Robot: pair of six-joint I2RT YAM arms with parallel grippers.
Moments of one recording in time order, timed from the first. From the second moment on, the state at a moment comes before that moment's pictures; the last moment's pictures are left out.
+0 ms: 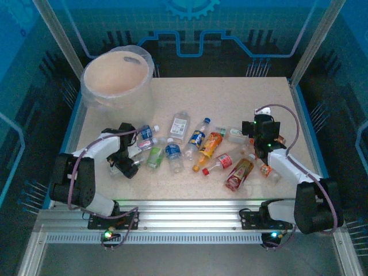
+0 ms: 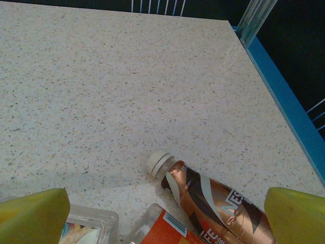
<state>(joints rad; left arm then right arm) -0.12 1.51 0.85 -0.97 -0.20 0.47 0.16 1.25 0.66 0.03 0.42 0.04</state>
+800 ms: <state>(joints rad) -0.13 1.49 0.85 -0.97 -0.21 0.48 0.16 1.26 0.66 0.03 0.49 0.04</state>
